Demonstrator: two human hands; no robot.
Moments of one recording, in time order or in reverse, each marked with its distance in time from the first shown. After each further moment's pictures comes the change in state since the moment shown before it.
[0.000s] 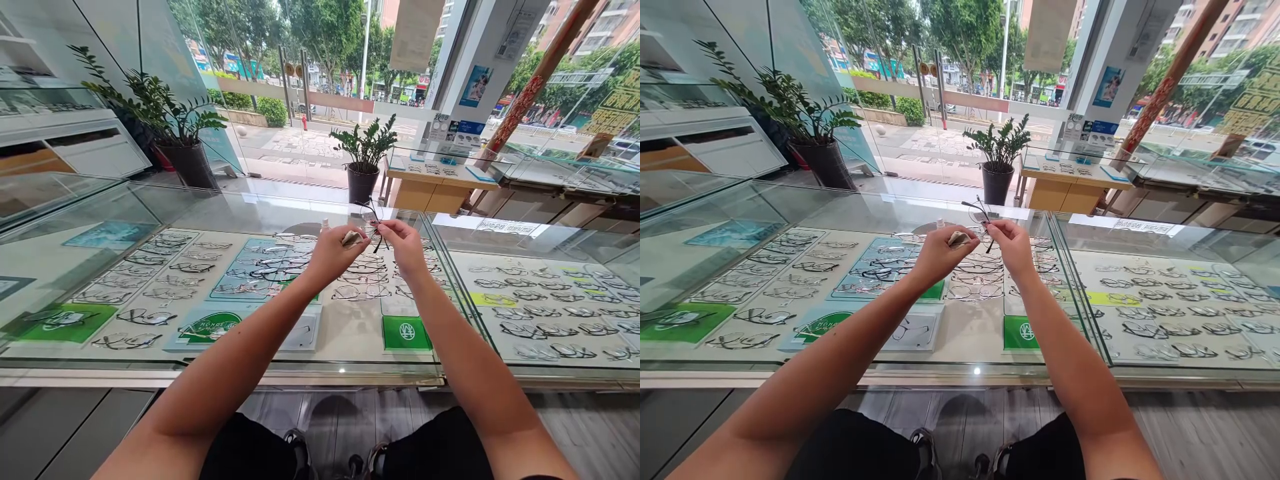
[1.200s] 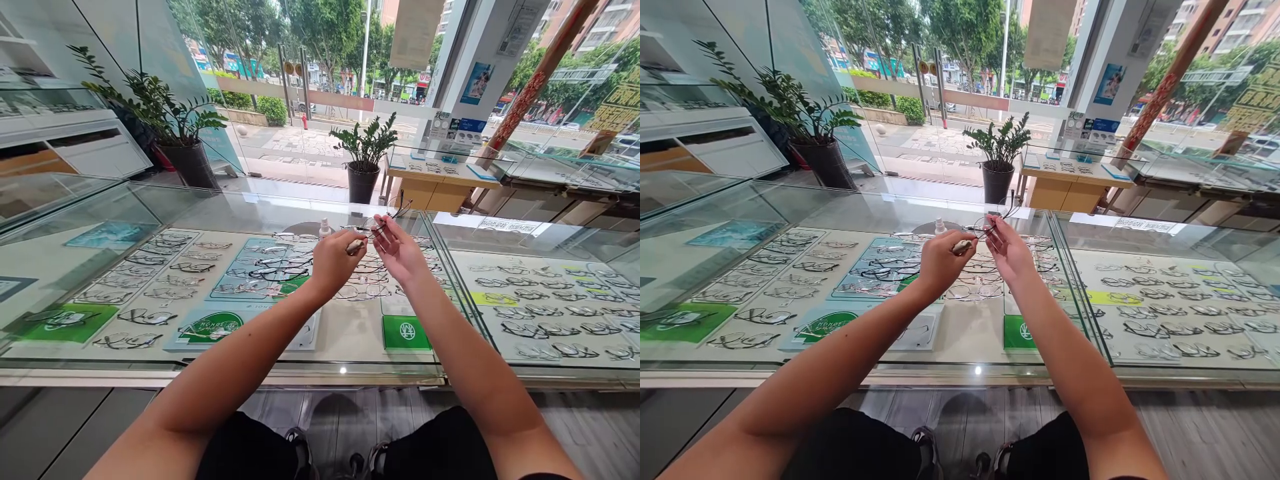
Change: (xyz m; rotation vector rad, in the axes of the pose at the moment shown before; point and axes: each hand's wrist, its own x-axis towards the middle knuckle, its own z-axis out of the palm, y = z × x) left_hand -0.014 -0.013 0.020 0.322 0.178 0.134; right_hand -0.002 0.012 0.002 0.419 0.050 0.314
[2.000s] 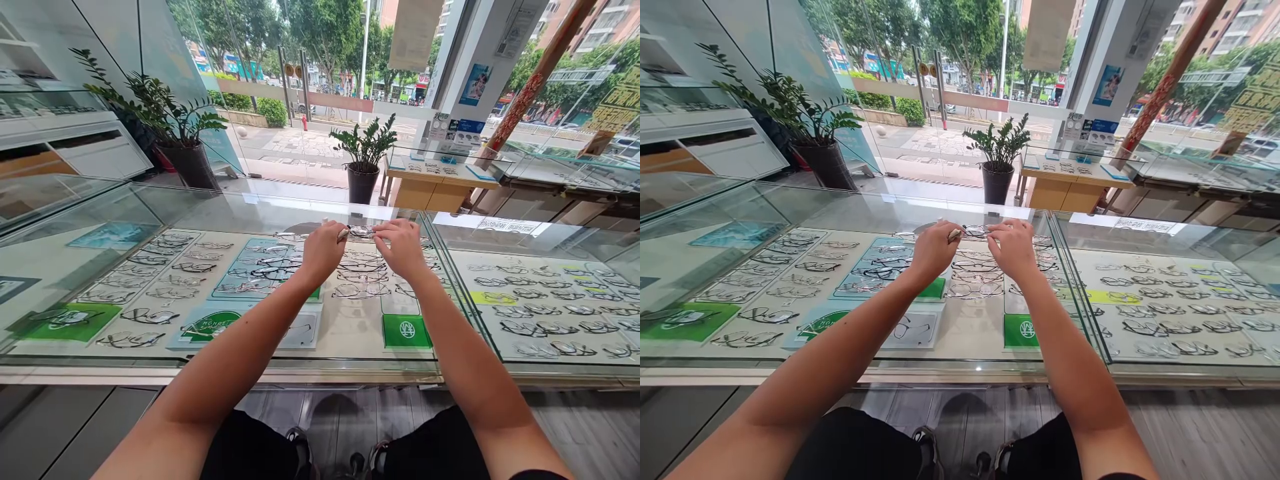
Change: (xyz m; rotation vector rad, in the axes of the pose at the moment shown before) left_hand 0.023 -0.015 -0.016 0.295 -0.273 -0.205; right_hand -0.007 -0.023 -0.007 -1.585 -0.186 -0.623
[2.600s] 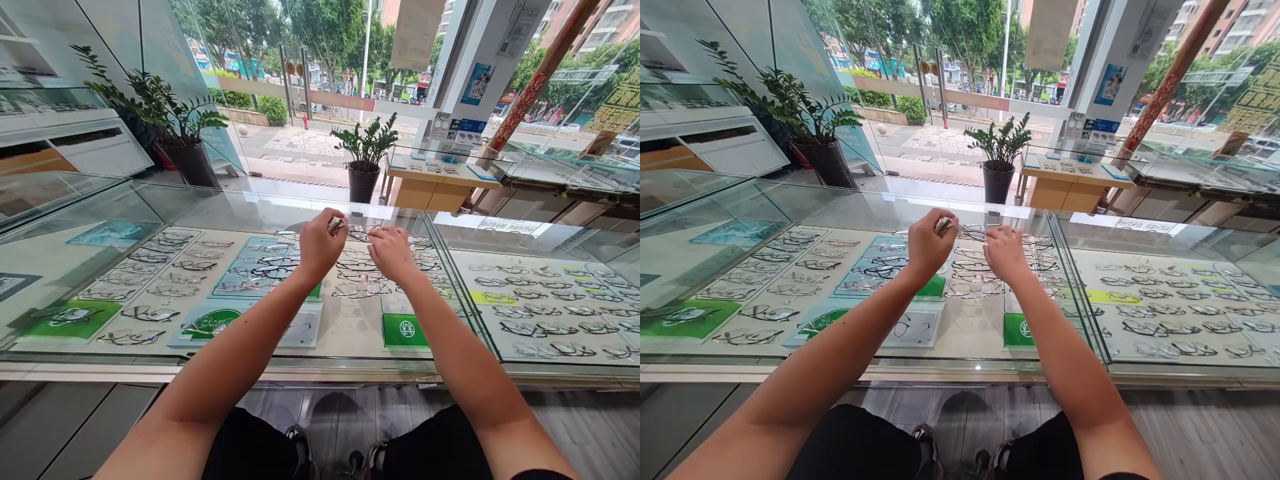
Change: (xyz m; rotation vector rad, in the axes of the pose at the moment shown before) left_hand -0.001 0.000 -0.002 -0.297 0.397 0.031; right_hand 0.000 0.000 0.025 -0.272 -0.220 -0.046
